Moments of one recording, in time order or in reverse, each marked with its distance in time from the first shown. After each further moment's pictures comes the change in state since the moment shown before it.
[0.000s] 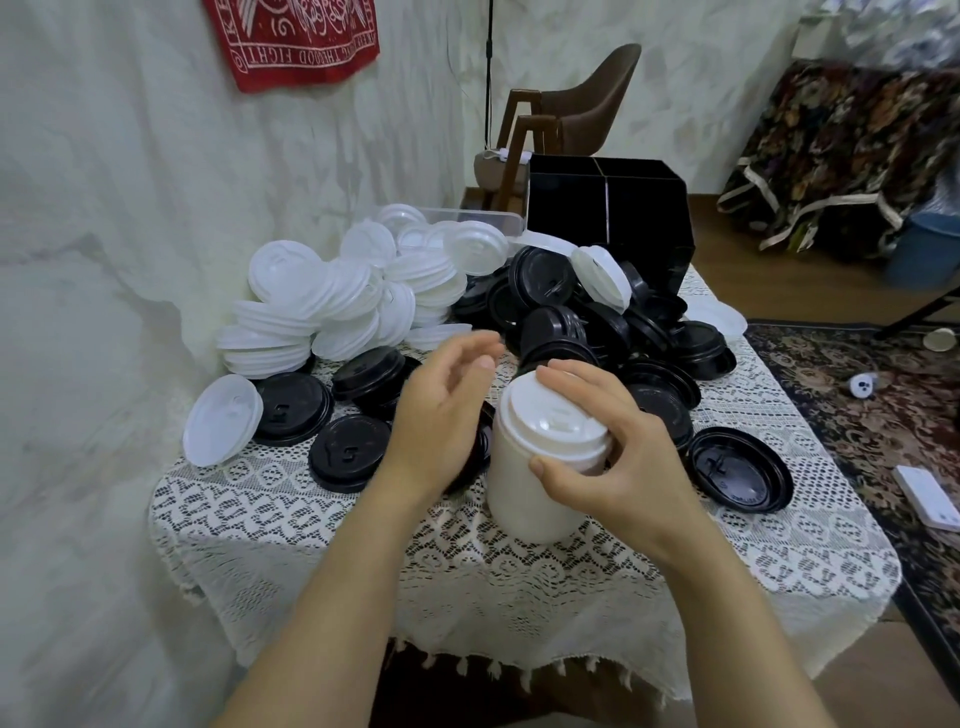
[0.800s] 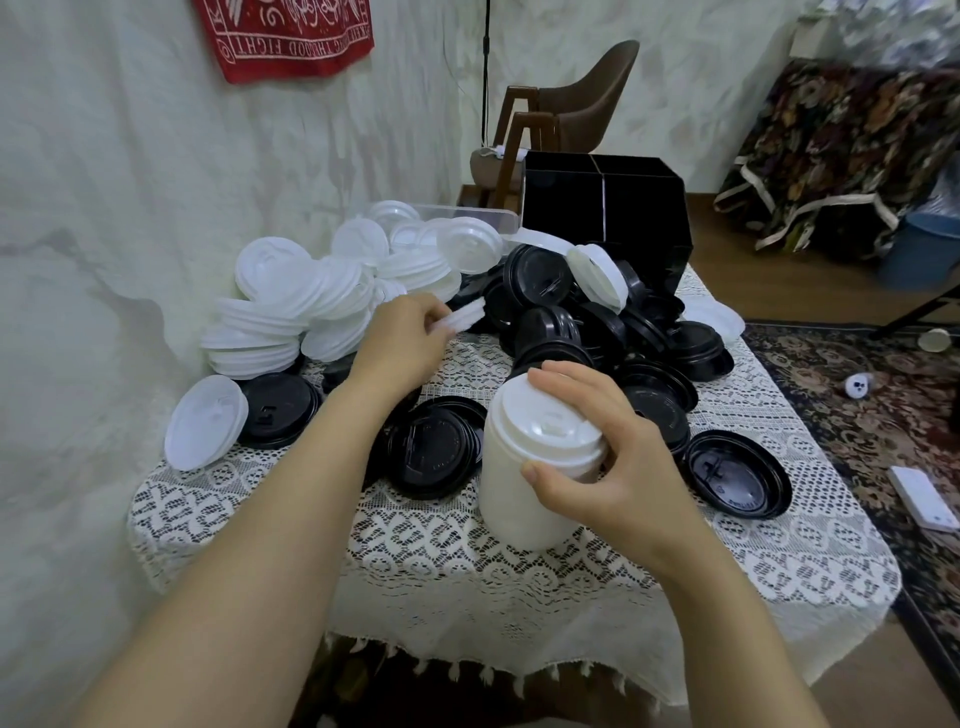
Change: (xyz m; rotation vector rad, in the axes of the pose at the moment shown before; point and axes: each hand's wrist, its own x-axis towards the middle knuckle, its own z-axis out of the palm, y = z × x) left_hand 0.092 -0.027 -0.026 0.764 0.017 -0.015; right_hand -0.001 -0.003 -0.001 -0.004 -0.031 0.043
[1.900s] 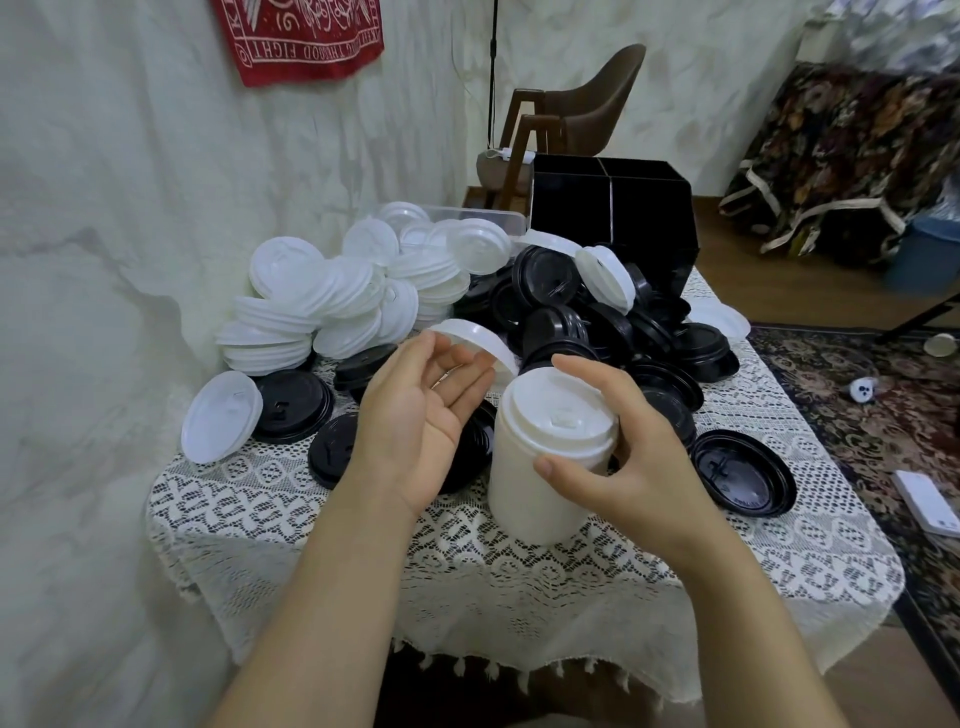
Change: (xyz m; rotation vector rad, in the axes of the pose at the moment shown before) left_hand -0.087 0.043 -0.016 -1.615 0.013 -0.466; right_hand -0.002 -0.002 -0.005 -0.044 0.007 0.025
